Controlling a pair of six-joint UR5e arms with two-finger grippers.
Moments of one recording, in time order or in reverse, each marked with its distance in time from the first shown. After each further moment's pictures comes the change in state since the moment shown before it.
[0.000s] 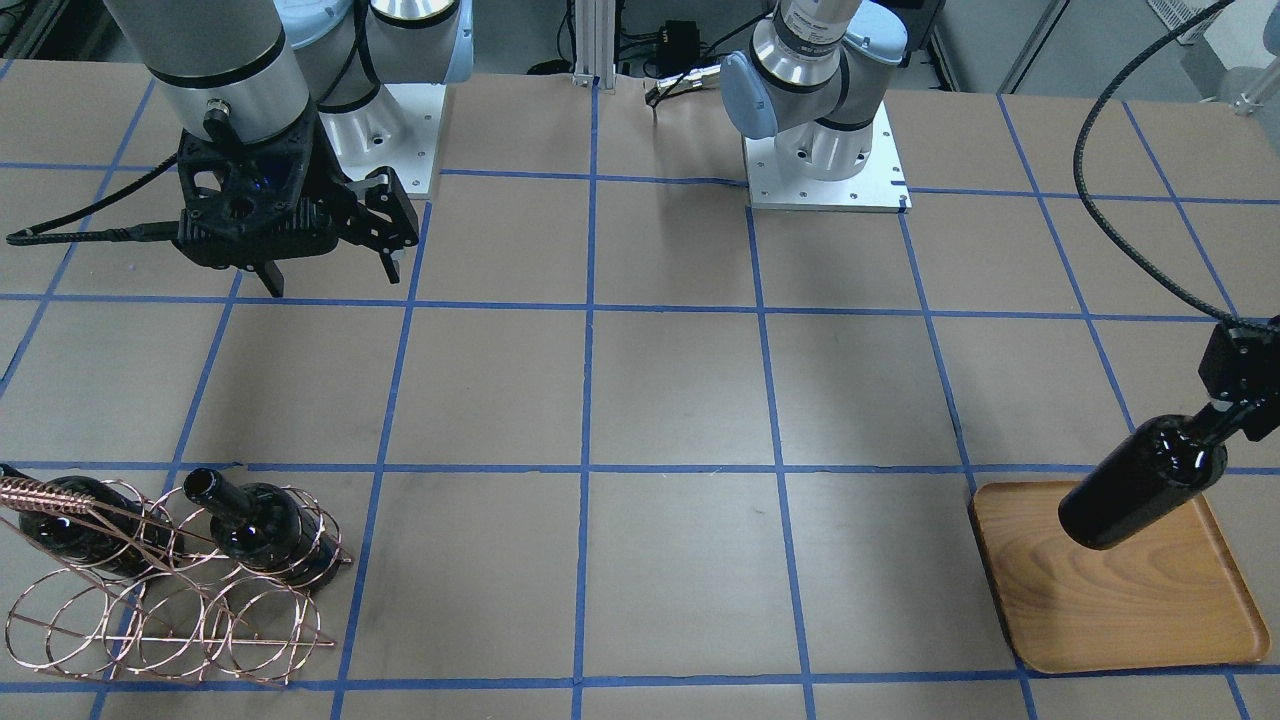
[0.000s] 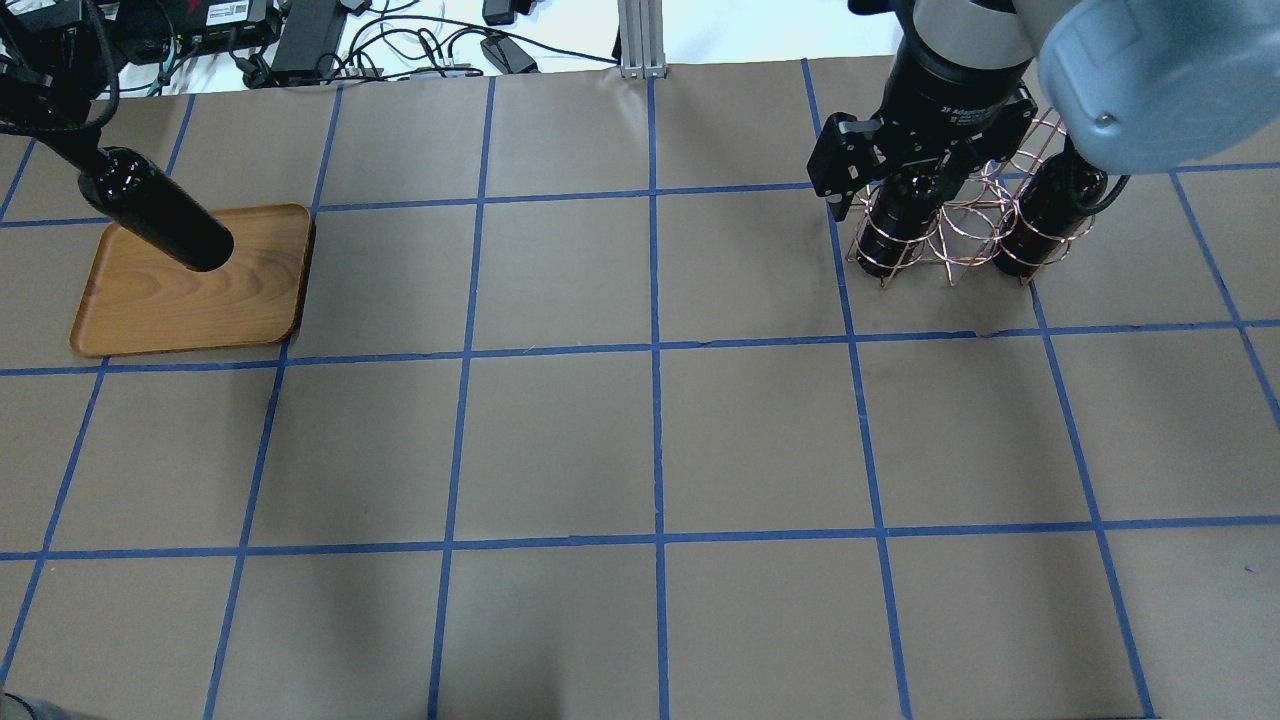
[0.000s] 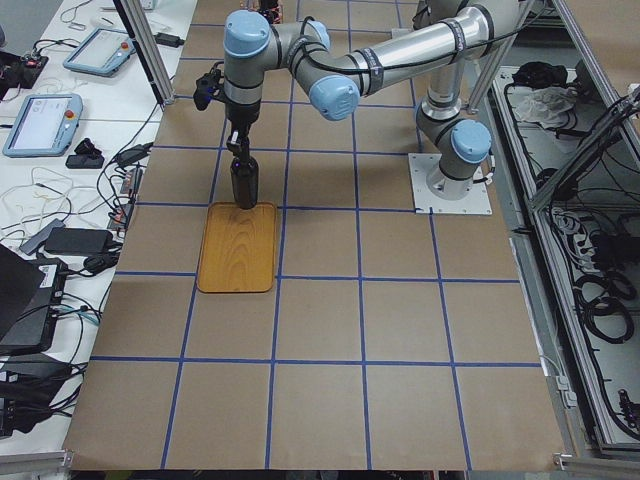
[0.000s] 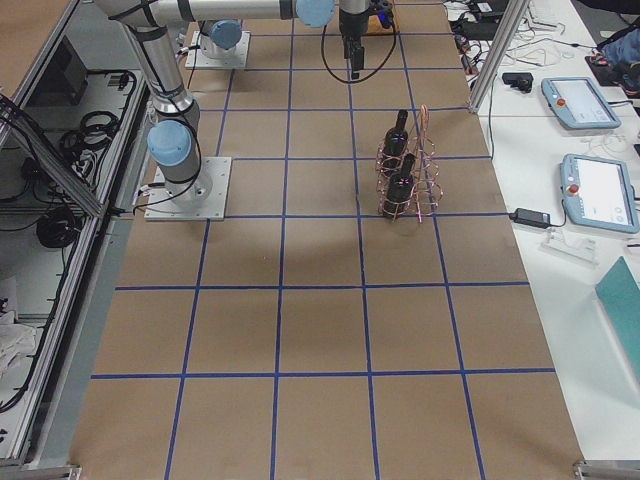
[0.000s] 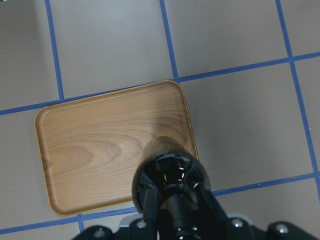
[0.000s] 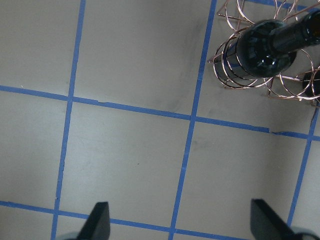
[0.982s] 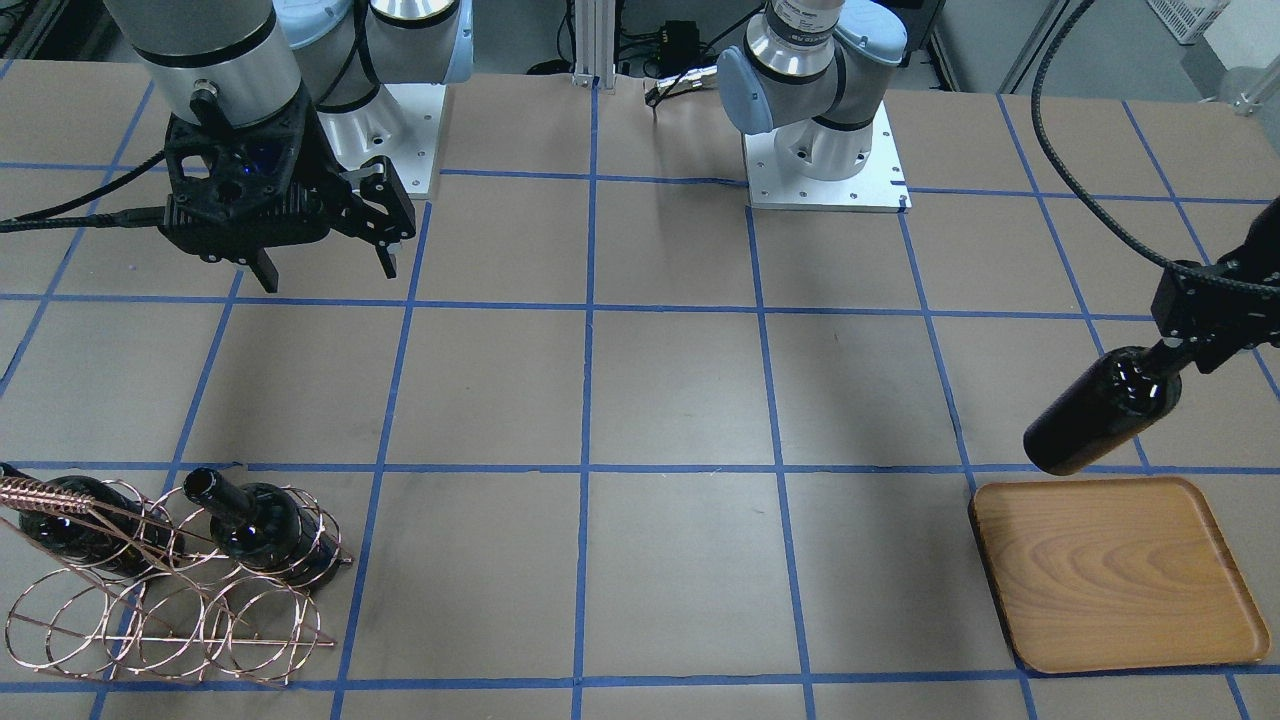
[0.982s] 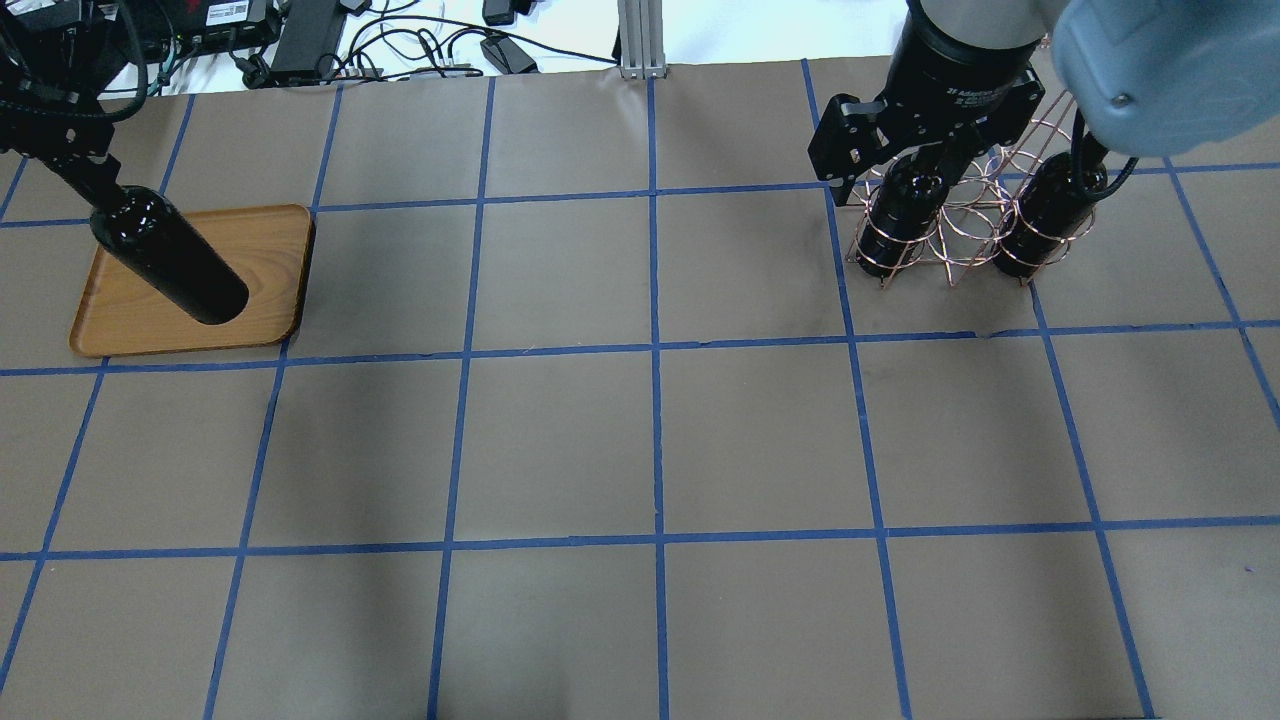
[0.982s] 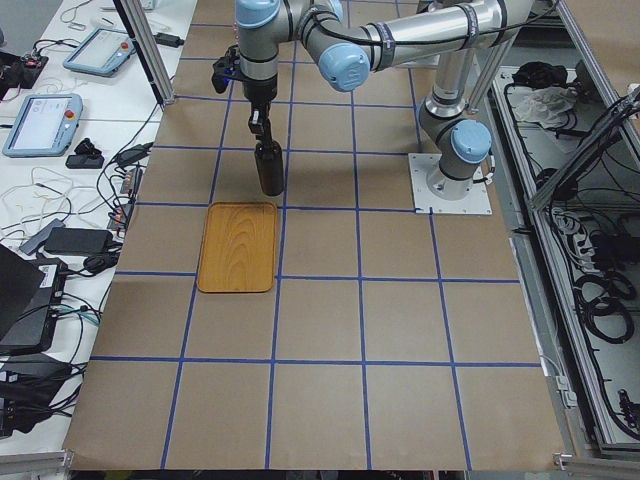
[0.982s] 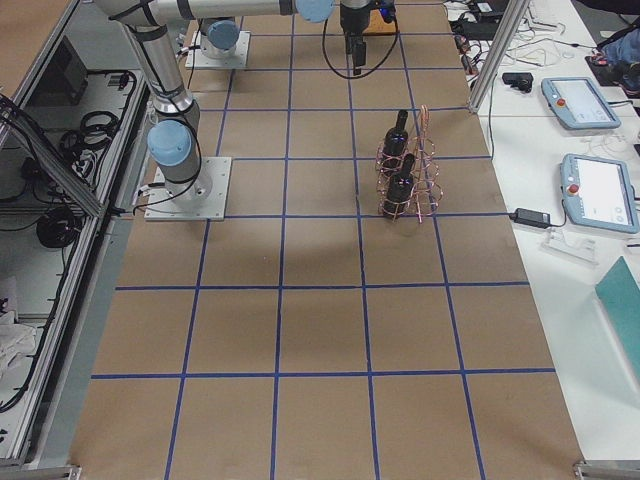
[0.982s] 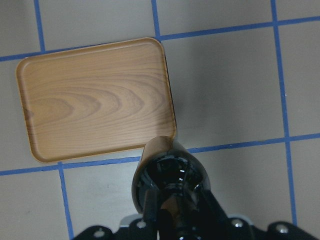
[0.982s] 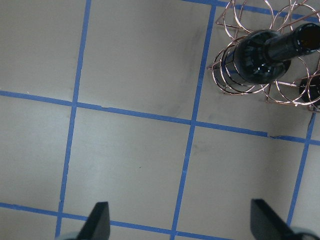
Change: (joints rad) left arm -0.048 0.066 -0.005 -0.136 0.099 -0.077; right arm -0.001 0.000 -0.026 0.009 0.008 0.001
